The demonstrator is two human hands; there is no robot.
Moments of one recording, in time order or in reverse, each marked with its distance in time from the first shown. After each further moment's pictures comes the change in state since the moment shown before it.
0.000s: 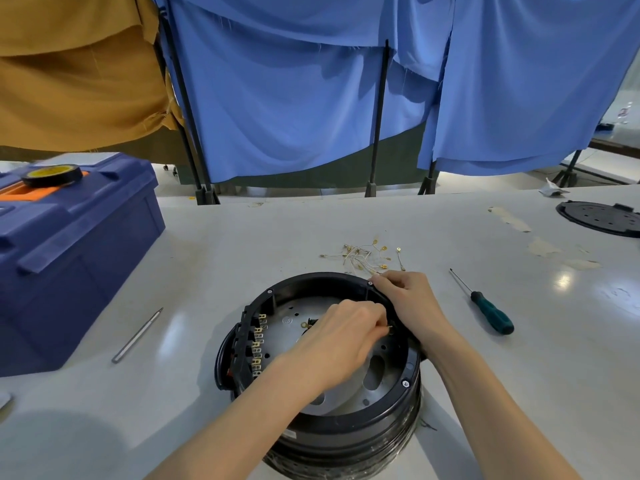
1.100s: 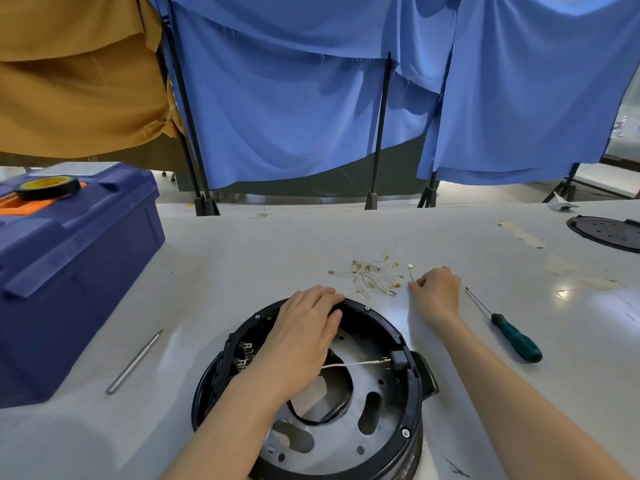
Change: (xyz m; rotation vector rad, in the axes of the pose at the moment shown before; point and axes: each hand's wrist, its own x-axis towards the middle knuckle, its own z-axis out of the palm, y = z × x) left_hand -0.005 -0.067 -0.016 0.044 0.171 -0.168; right_hand 0.092 0.051 -0.008 -0.627 0.322 0.261
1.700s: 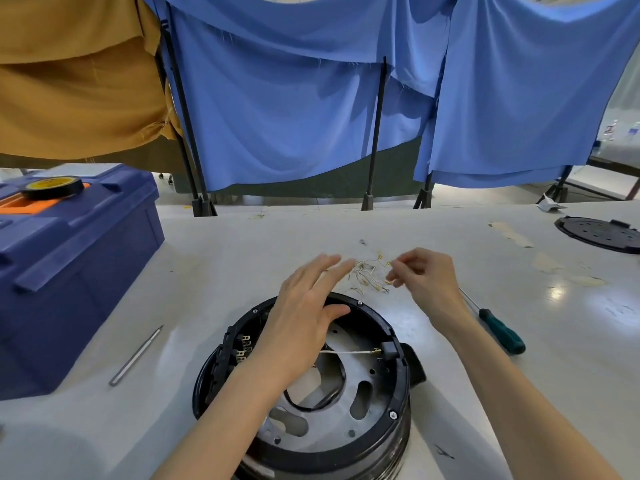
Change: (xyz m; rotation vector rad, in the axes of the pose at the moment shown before) left_hand -0.002 0.020 -0.017 -0.099 0.197 0.116; right_hand -0.052 -0.029 -0.055 0.696 -0.145 -0.235
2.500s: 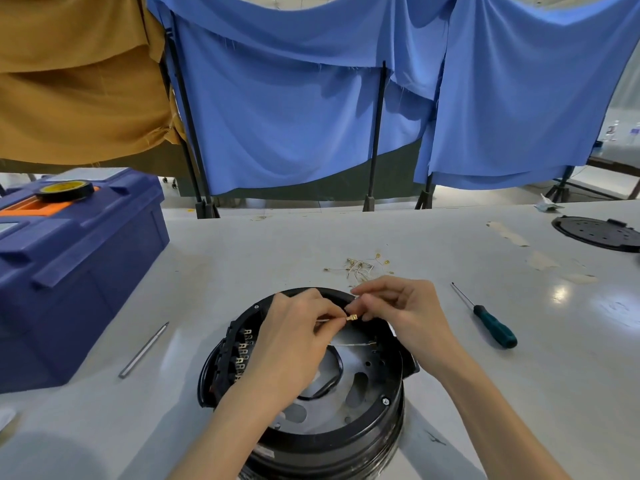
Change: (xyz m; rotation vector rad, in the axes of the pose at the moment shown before) left_hand -0.027 0.024 -0.011 -0.054 0.028 -0.166; right_hand -0.069 -0.020 0.008 0.248 -0.323 -0.151
